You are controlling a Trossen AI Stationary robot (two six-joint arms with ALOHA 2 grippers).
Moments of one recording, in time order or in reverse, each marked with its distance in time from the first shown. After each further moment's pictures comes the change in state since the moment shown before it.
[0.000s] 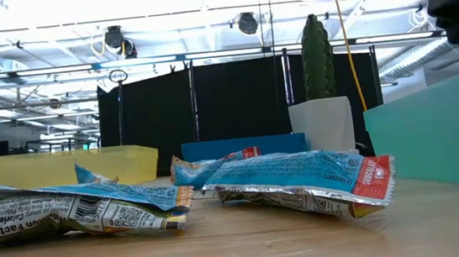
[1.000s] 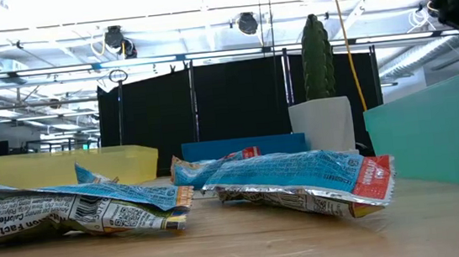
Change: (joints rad) left arm 0.000 0.000 0.000 0.002 0.014 0.004; right arm 0.006 -0.180 -0.081 0.128 0.085 0.005
